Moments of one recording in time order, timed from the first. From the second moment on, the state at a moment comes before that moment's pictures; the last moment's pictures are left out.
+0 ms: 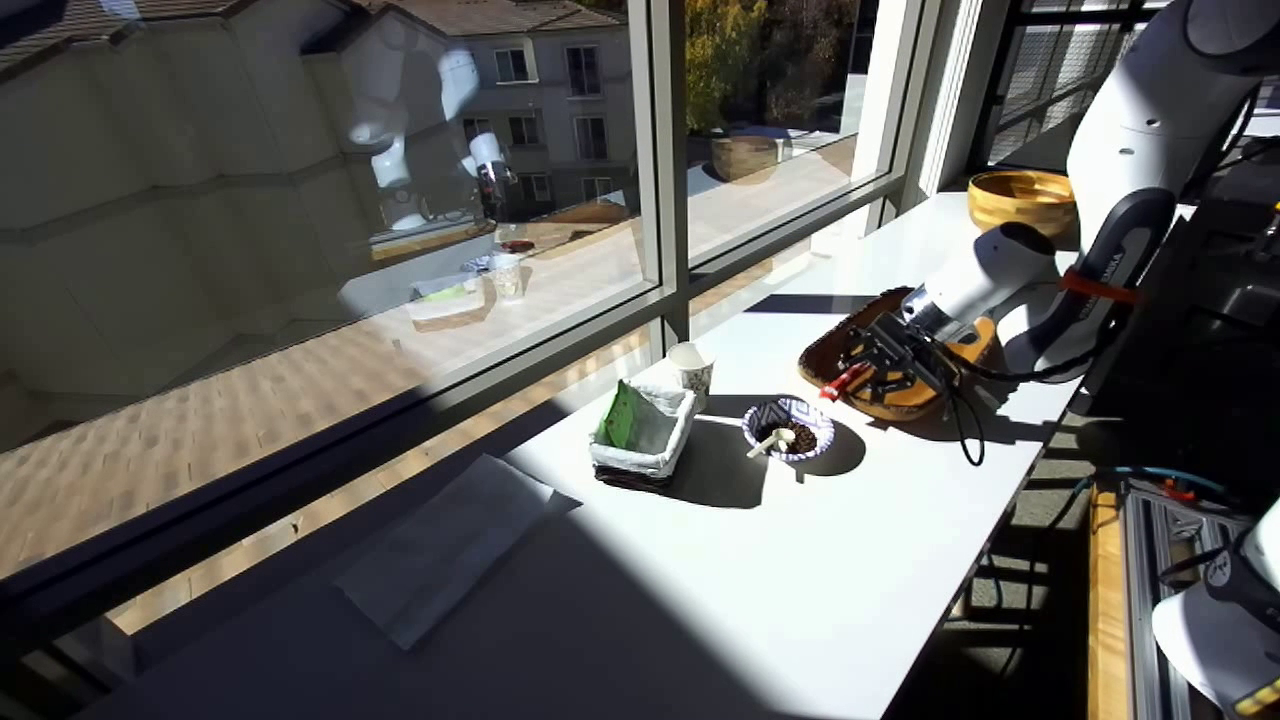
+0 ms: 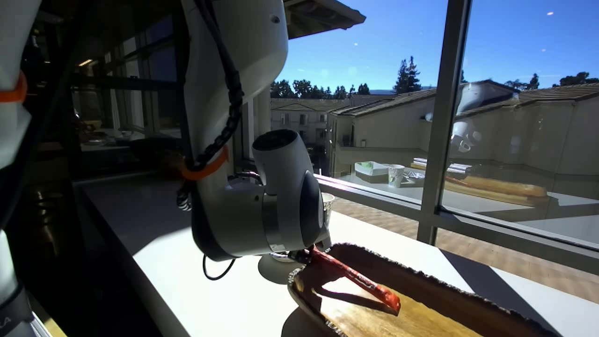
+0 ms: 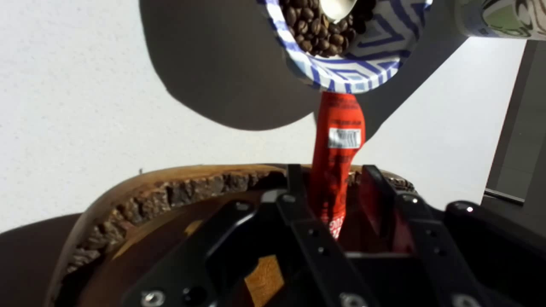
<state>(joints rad) -0.81 0.46 0.02 -2.44 -1.25 3.60 2.07</state>
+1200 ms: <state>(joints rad) -0.40 -0.24 0.07 -2.64 -0.88 2.47 1.94</state>
